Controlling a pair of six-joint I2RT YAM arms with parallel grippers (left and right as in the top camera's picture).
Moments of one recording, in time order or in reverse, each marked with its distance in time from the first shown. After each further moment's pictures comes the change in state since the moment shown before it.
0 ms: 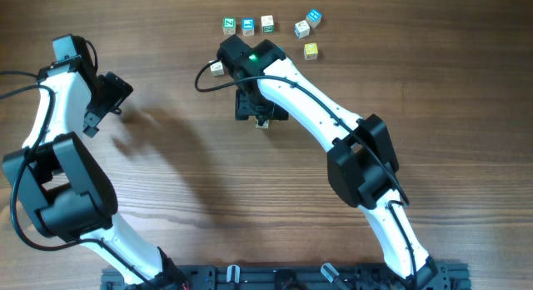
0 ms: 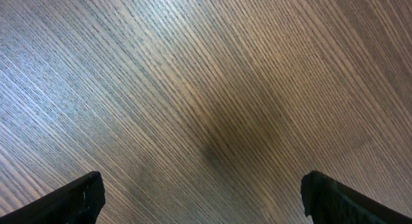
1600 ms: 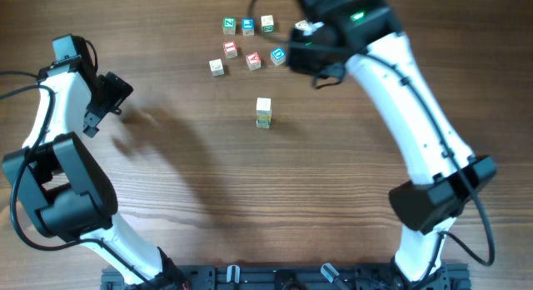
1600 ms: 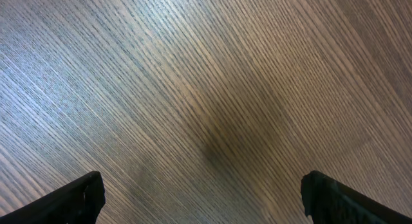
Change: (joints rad) left arm 0.000 0.000 0.000 0.000 0.000 0.000; right arm -0.229 -0.365 0.082 -0.117 -0.101 -0.065
